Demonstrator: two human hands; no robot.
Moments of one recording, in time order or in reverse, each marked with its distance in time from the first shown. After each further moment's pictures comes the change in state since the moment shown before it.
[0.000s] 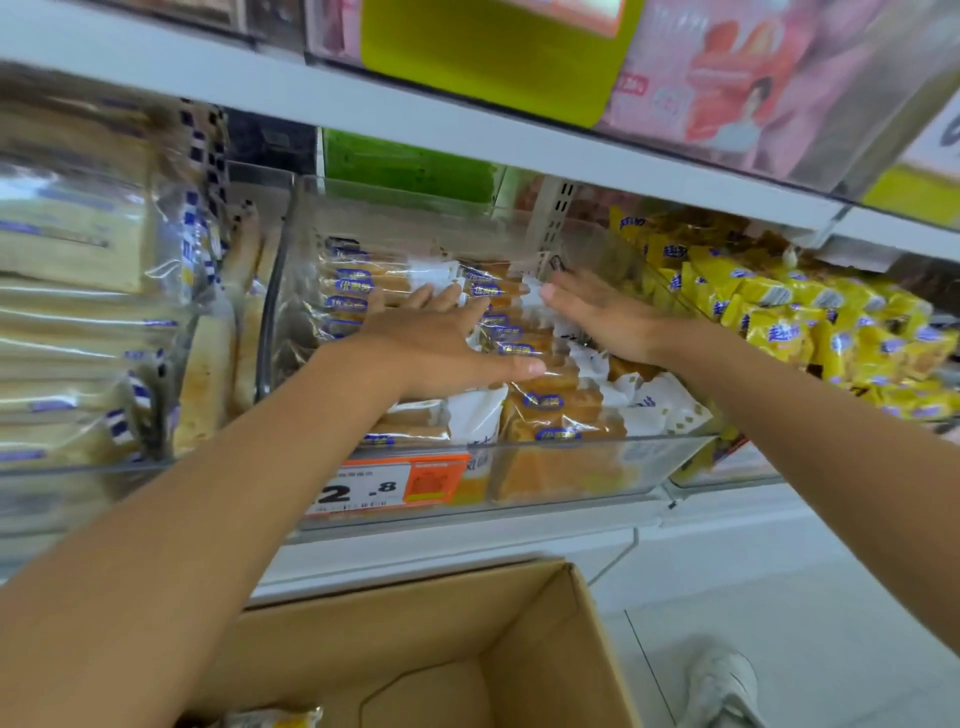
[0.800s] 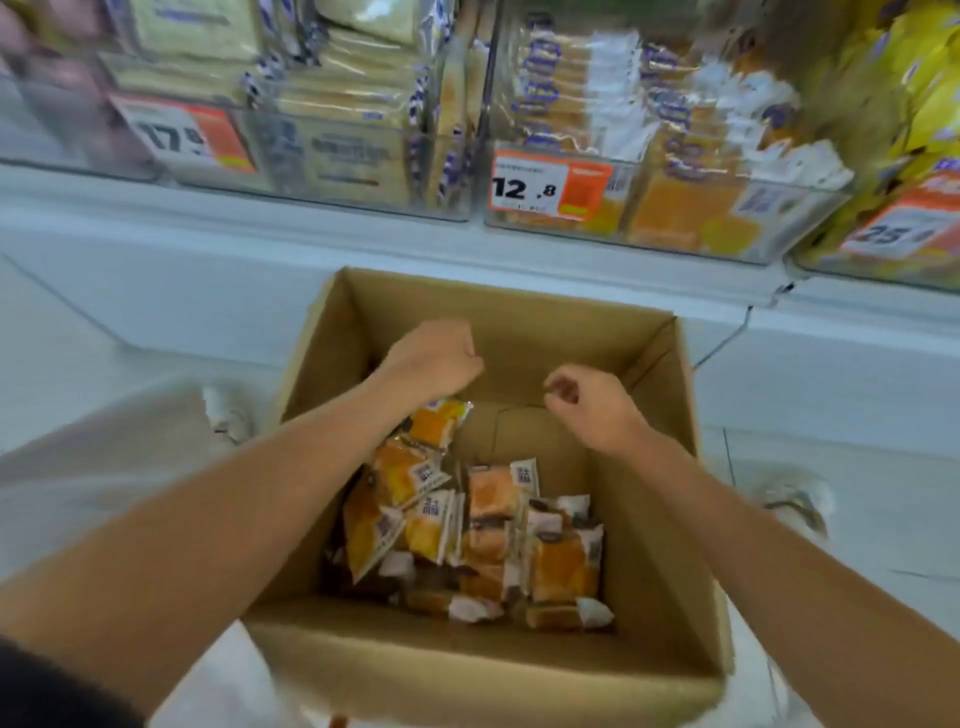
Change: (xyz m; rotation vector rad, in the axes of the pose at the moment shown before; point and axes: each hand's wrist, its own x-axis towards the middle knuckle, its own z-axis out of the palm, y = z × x) left_hand -0.228 -0.011 0.165 -0.360 0.018 -0.515; right_hand -0.228 -0.052 0.242 0.349 -0.203 -0.169
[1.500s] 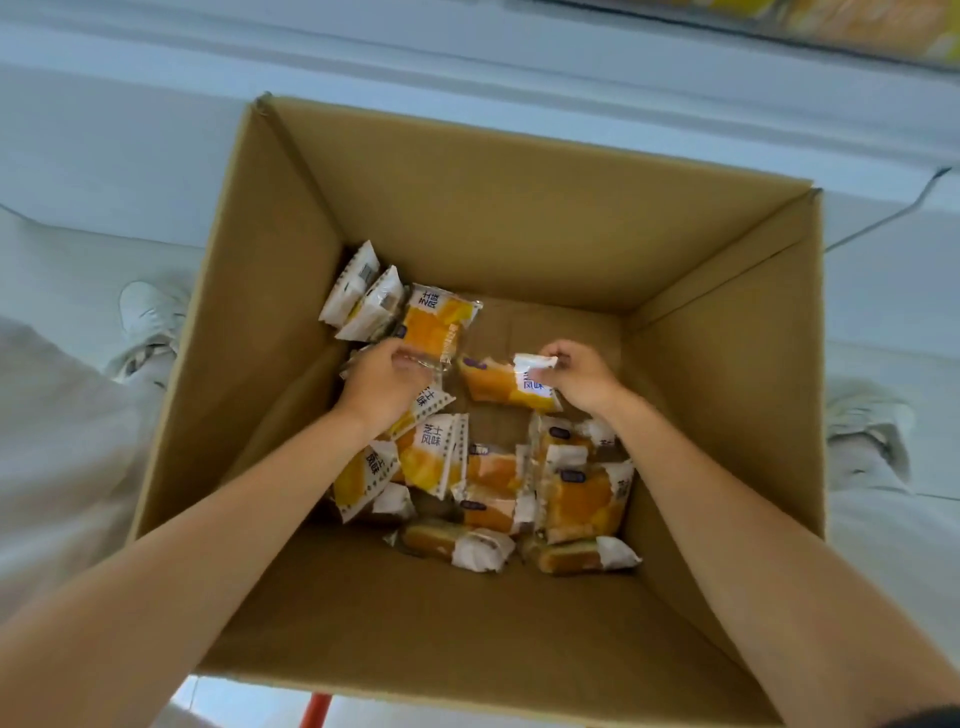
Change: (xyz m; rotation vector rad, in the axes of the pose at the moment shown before) left_hand 0.021 -0.126 0.140 -0.679 -0.088 -0.430; right_hand 0.061 0.102 0.147 0.477 -0.230 0.447
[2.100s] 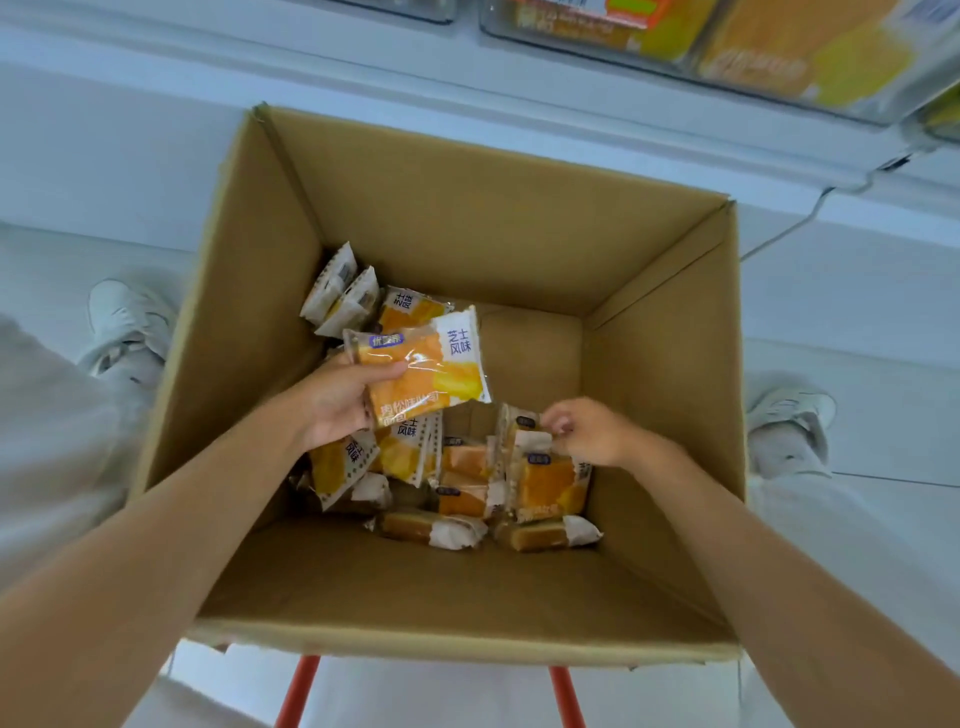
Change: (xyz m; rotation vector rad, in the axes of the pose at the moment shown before) left_hand -0.022 -0.002 -0.027 -0.591 -0.381 -0.248; right_hand -0.093 0.013 -0.037 -0.482 -0.287 0.100
